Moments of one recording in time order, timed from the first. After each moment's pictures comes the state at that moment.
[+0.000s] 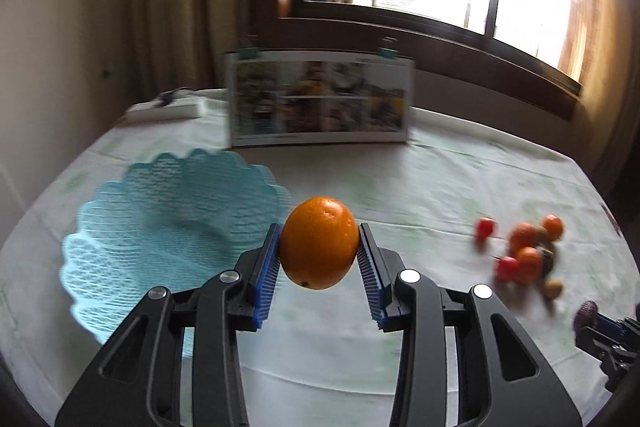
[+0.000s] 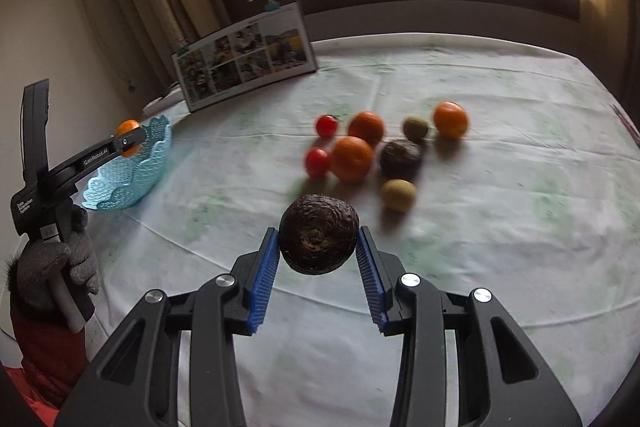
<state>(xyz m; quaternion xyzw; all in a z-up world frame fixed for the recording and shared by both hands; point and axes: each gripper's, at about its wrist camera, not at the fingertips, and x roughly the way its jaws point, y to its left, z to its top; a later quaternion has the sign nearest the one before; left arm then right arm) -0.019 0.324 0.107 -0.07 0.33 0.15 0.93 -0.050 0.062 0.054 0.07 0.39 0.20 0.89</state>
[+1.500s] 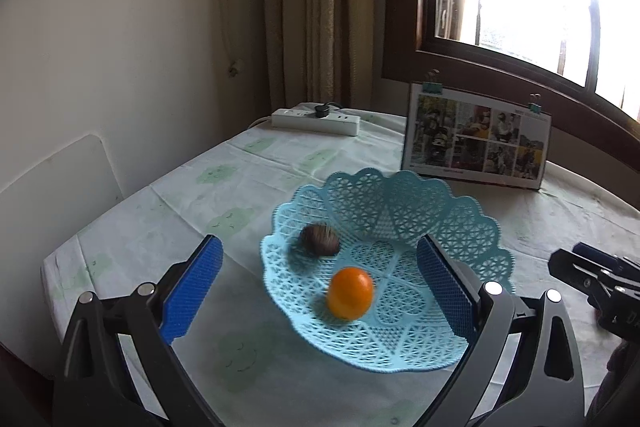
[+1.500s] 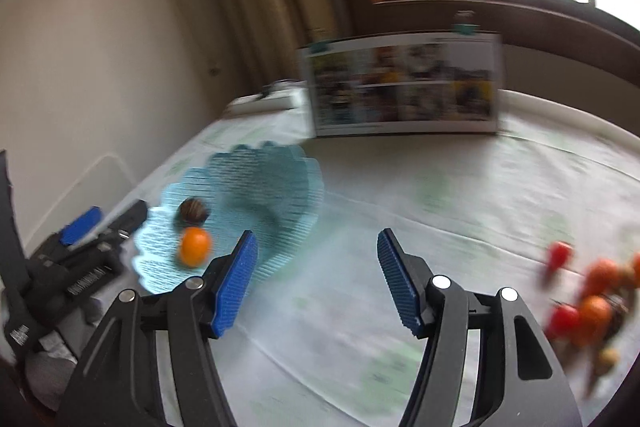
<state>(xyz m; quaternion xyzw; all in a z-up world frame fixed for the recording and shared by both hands) -0.096 0.427 0.117 -0.08 0.27 0.31 0.91 0.014 0.259 0.083 0.01 0.35 0.32 0.88</state>
